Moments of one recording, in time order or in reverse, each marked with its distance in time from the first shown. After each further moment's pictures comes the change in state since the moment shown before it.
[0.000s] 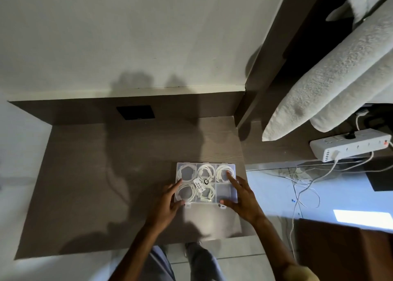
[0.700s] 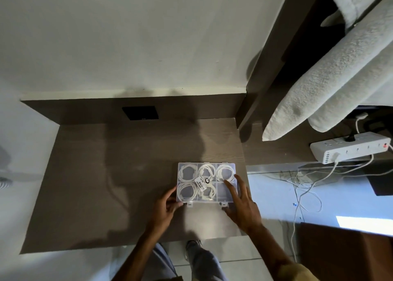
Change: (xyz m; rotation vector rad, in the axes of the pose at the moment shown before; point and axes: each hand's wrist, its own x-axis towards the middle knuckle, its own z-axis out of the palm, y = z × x) left_hand -0.017 -0.014 0.012 -0.286 0.104 -0.210; right_hand -0.016 0.009 0.027 -0.395 0.106 -0.105
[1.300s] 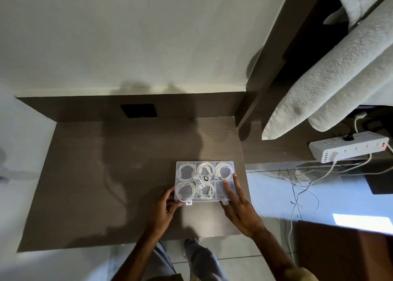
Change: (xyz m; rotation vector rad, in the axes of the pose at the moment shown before) left_hand 0.001 -0.015 0.006 0.060 0.050 0.081; right_hand -0.014 0.008 -0.005 0.289 0.034 -0.230
